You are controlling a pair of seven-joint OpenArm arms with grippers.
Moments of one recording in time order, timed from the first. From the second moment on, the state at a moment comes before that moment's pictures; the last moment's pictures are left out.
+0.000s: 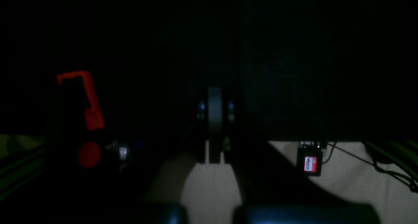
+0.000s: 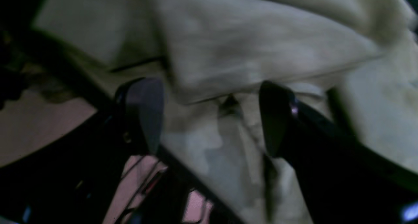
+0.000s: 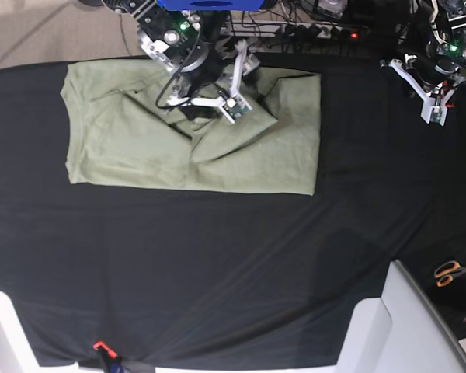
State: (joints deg) left arm 28.6 -16.4 -29.6 90.1 -9.3 -26.8 38.3; right arm -17.7 6.4 -40.4 91.1 -3.7 -1.0 -31.7
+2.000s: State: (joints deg) left arm 32.6 -1.7 2.4 84.3 -32.4 -25.4 11.3; right arm -29.0 11.6 -0.6 94.6 5.2 -0.2 -31.4
